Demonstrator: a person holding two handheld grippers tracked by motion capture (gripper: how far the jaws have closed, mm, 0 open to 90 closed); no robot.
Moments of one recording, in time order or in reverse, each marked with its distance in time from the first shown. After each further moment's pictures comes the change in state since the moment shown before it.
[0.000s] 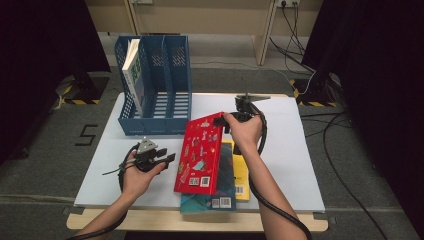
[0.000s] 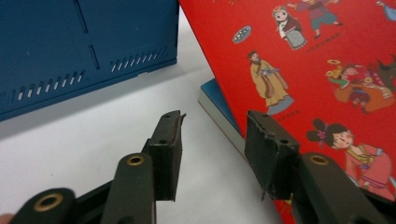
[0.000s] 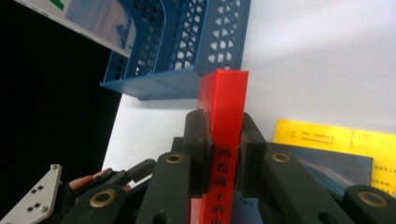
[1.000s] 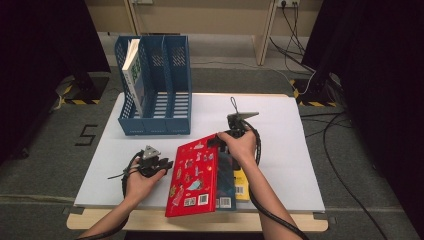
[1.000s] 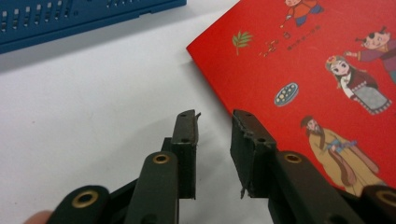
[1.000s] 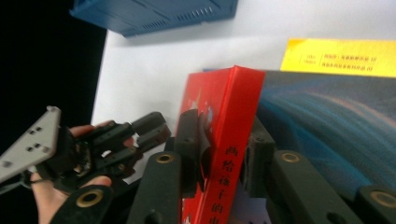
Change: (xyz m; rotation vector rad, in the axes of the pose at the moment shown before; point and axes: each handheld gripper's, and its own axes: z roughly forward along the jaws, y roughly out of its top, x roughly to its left) left arm 0.006 -0.029 0.017 0.106 0.033 -0.010; right arm -0.030 -0.033 0.039 0.209 0.054 0.013
